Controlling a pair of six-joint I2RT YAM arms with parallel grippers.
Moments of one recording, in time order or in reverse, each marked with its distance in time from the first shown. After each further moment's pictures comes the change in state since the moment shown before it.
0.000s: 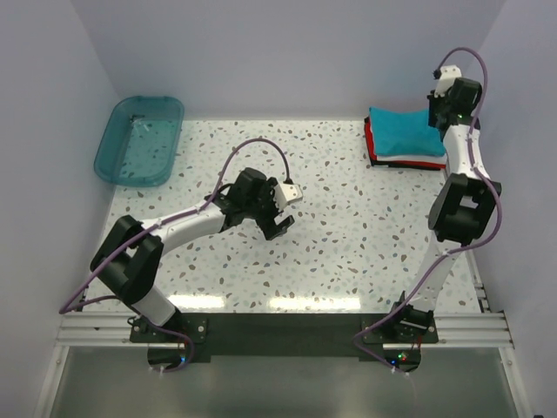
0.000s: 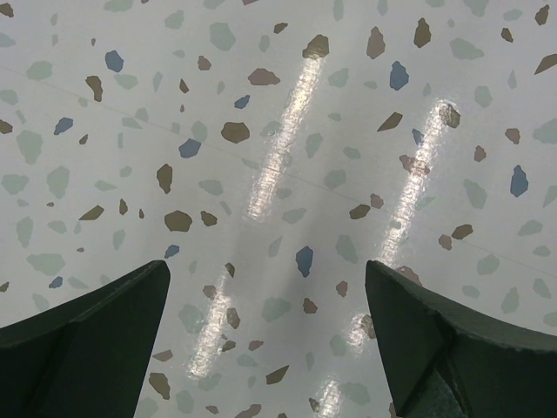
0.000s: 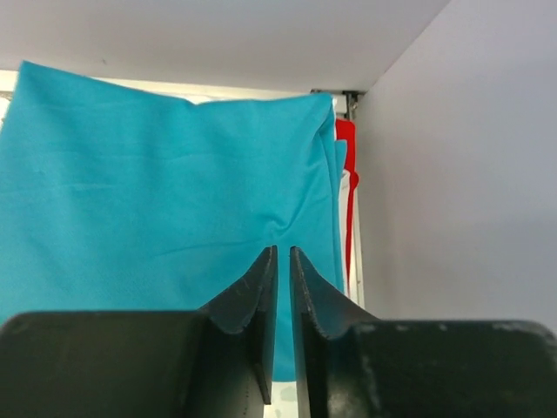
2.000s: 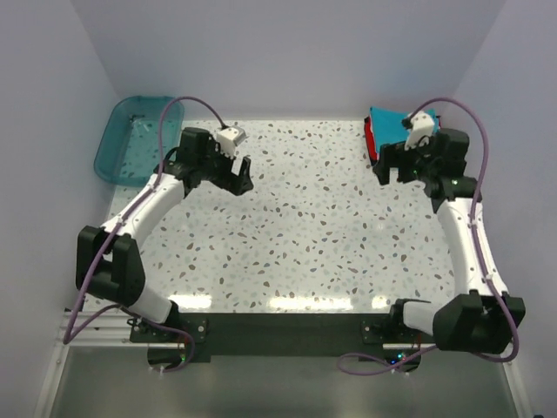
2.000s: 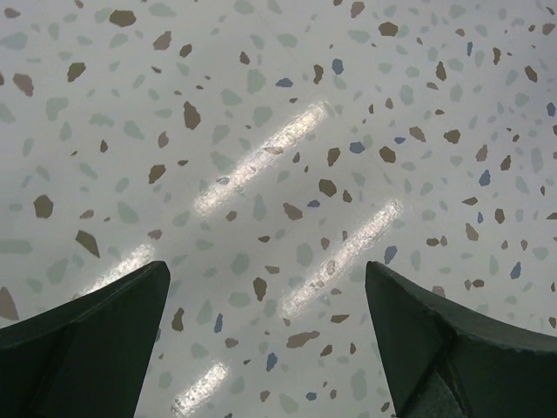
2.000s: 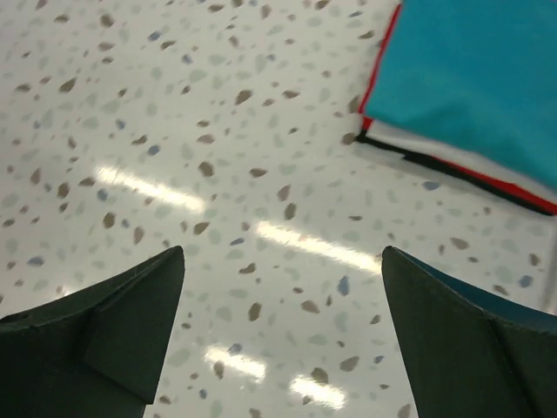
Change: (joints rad) left arm 0.354 -0.060 0.222 -0.231 0.088 -0.289; right arm 0.137 -0.846 -0.712 -0.180 -0.293 0.126
